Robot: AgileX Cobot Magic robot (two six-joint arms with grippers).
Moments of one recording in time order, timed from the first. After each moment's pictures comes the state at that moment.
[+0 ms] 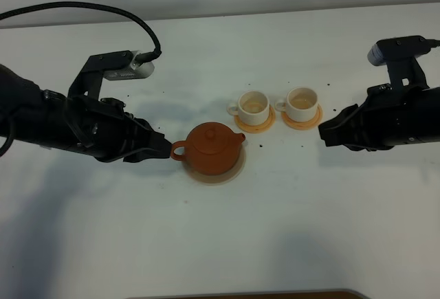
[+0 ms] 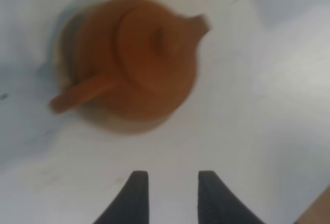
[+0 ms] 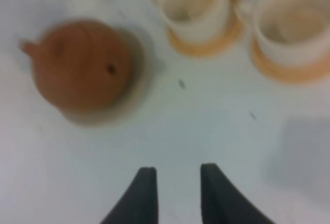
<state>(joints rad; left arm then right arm) -0.23 1.57 -0.85 -0.82 0.59 0.70 0.48 1.52 -0.77 0.98 0.49 -0.92</state>
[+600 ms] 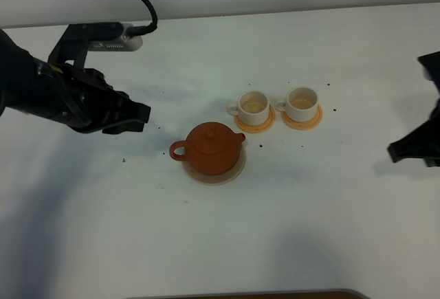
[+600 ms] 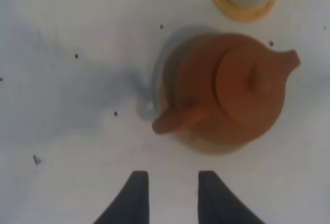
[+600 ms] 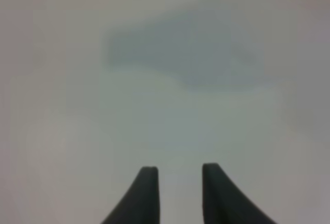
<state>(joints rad) -0.23 1.57 -1.00 -0.48 0.60 0.39 0.48 1.47 -0.89 -0.17 0.86 0.13</state>
